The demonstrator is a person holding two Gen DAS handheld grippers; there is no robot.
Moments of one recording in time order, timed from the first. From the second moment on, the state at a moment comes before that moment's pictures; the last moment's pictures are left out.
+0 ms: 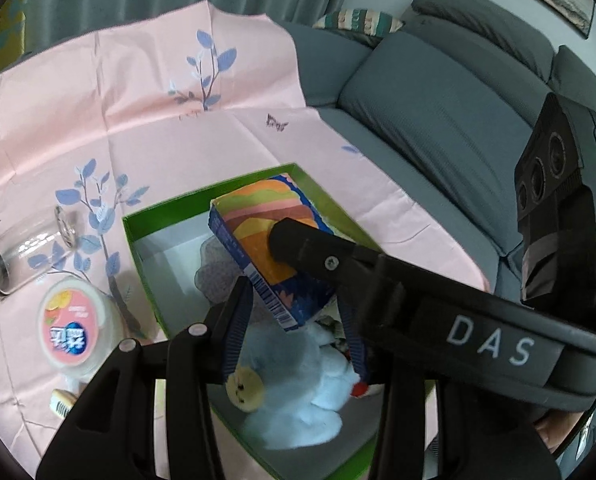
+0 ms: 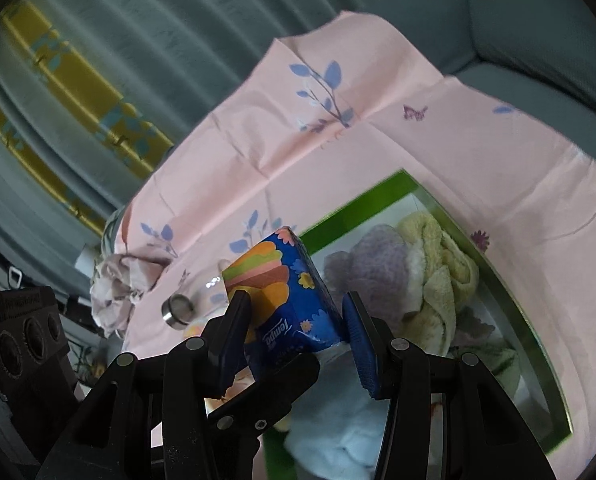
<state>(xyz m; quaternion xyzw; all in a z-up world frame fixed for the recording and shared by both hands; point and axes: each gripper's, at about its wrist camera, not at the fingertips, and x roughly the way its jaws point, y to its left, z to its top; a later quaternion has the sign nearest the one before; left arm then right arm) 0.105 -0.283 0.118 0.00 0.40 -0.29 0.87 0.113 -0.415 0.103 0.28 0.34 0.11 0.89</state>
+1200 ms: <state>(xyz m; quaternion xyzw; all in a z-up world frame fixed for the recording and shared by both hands) 0.142 -0.308 0.063 0.00 0.49 -0.26 0.83 0.144 -0.429 0.056 0.30 0.42 0.05 0.86</state>
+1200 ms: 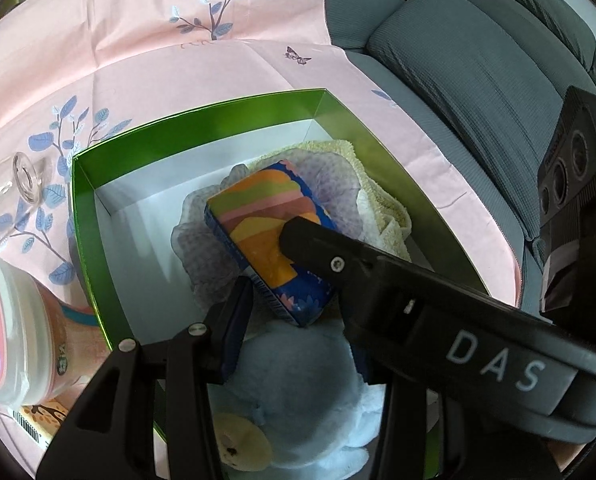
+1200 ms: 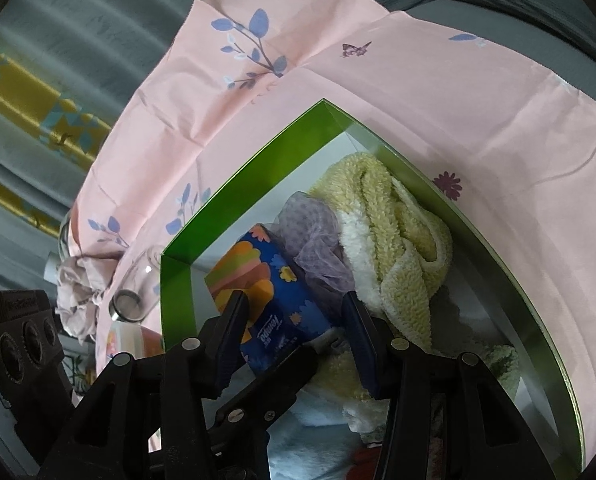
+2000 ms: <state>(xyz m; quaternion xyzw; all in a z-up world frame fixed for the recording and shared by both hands) 0.044 -0.217 0.147 -0.03 0.40 -0.25 0.88 0.069 -0.390 0.122 0.21 0.31 0.06 0.92</state>
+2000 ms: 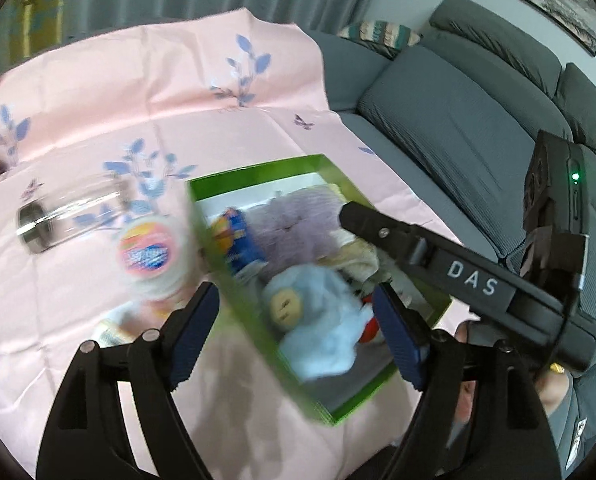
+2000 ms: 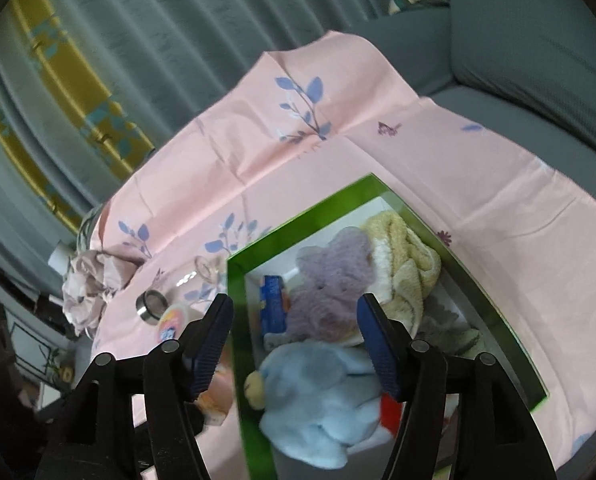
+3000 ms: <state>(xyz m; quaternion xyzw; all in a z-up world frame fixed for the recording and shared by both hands) -0.043 -0.005 0.052 -0.14 0.46 -0.05 0.87 0.087 -0.191 0.056 -0.01 0.43 0.12 0.89</state>
